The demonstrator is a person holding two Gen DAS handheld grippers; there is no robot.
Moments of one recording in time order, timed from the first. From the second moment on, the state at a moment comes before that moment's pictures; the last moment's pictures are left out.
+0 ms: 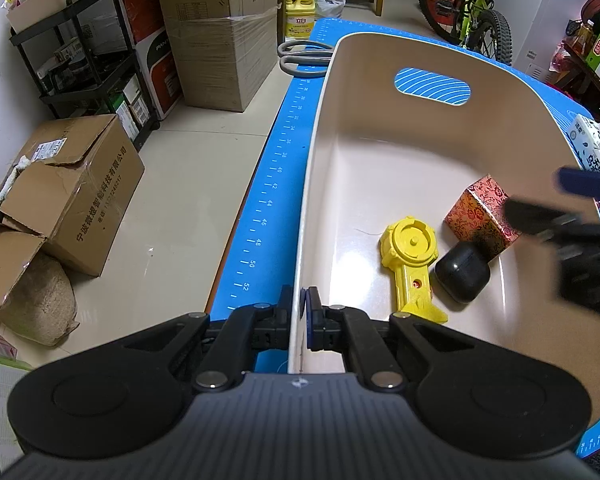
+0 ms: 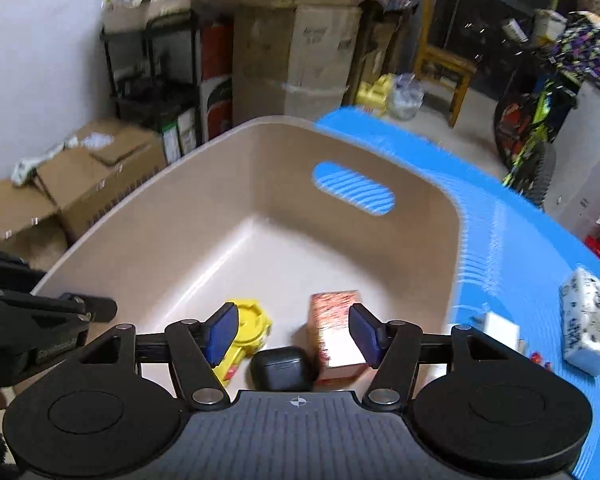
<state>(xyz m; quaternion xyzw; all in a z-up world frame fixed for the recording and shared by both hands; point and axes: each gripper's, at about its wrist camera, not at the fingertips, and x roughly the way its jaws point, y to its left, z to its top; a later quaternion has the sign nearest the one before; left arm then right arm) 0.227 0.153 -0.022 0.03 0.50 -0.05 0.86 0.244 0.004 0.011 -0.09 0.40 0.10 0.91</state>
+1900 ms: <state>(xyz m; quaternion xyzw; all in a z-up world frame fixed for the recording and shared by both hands) 0.227 0.144 -0.021 0.04 0.50 -0.03 0.86 0.251 -0.236 -0.098 0.11 0.40 -0.10 0.91</state>
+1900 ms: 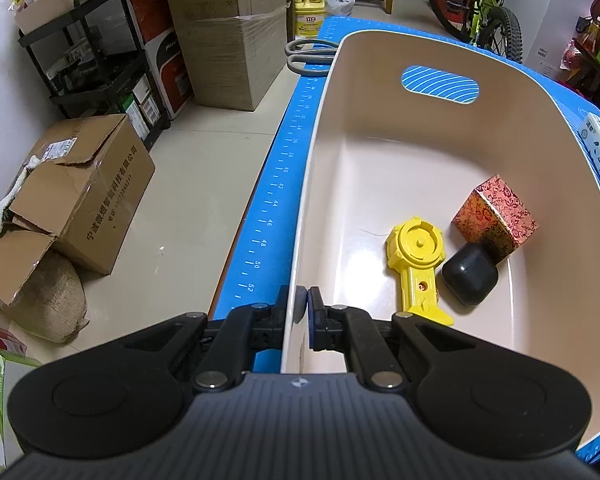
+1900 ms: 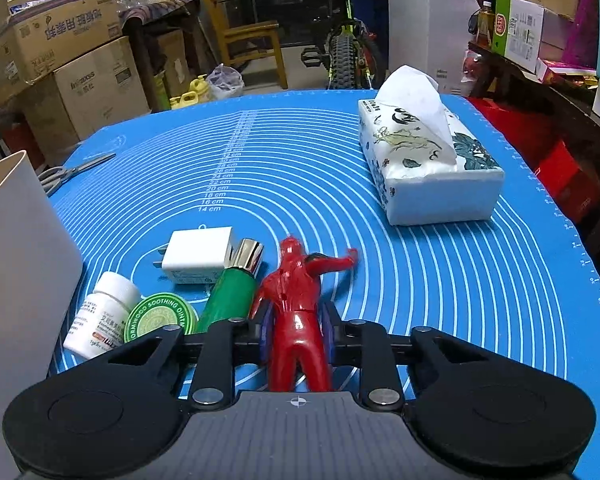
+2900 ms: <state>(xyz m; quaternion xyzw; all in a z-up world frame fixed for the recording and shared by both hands) 0.228 0.146 -0.021 0.04 0.50 -0.03 0.86 0.219 -0.092 0.047 0.07 0.23 0.02 0.97</state>
